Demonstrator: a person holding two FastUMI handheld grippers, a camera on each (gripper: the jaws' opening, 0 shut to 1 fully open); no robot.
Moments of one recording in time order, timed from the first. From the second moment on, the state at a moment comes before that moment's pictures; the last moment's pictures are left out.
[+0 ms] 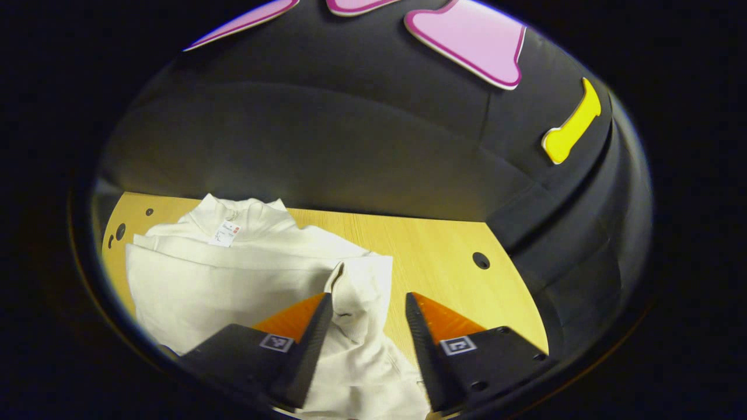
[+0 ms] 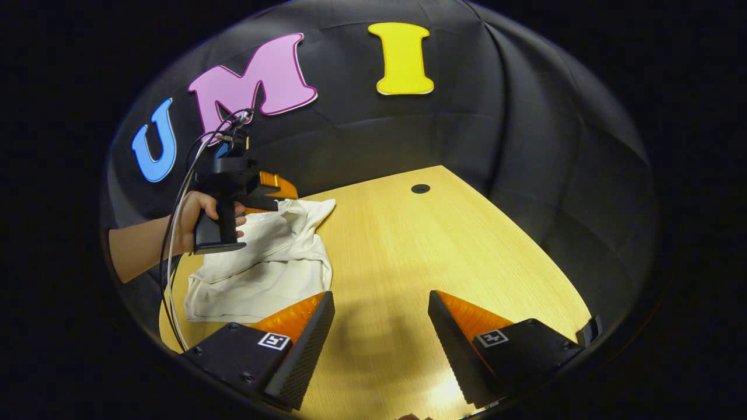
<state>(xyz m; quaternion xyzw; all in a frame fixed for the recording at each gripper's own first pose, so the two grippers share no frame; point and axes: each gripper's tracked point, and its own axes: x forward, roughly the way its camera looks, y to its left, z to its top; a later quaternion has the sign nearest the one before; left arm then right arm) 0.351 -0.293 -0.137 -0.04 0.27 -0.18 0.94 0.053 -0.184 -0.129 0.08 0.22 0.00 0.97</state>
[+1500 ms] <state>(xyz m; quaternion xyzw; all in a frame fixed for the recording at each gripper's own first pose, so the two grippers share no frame) 0.151 0.082 -0.260 -0.05 0.36 0.07 0.93 0.153 -0.047 -0.239 0.03 0.34 0.06 0.94</state>
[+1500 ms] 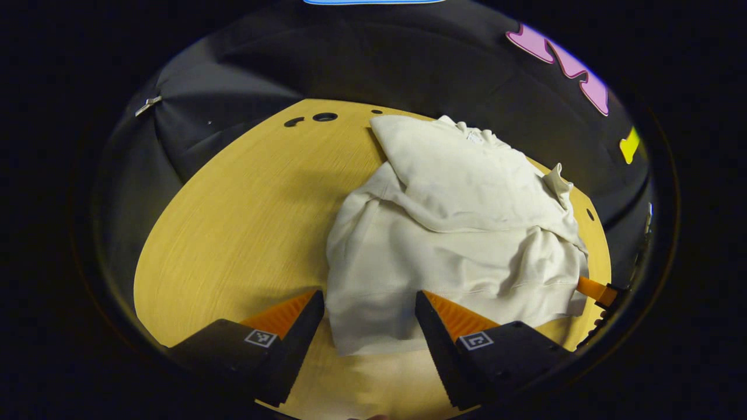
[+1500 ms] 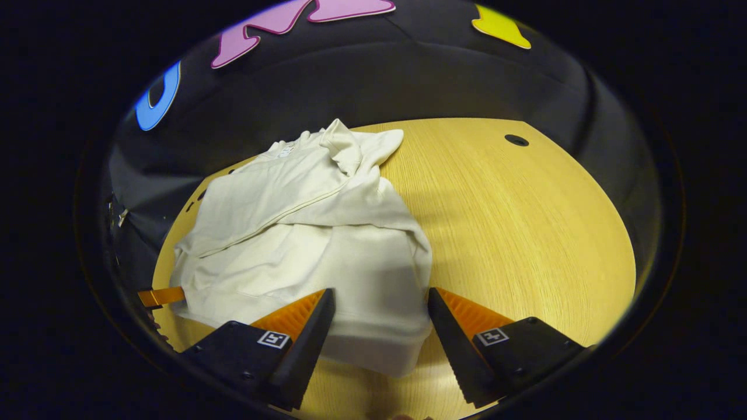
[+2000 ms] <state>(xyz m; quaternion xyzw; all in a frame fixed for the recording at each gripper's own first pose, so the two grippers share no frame) 0.162 0.050 -0.269 -0.01 0.35 0.03 0.94 0.155 -0.026 -0.246 -0.02 0.34 0.06 0.94</state>
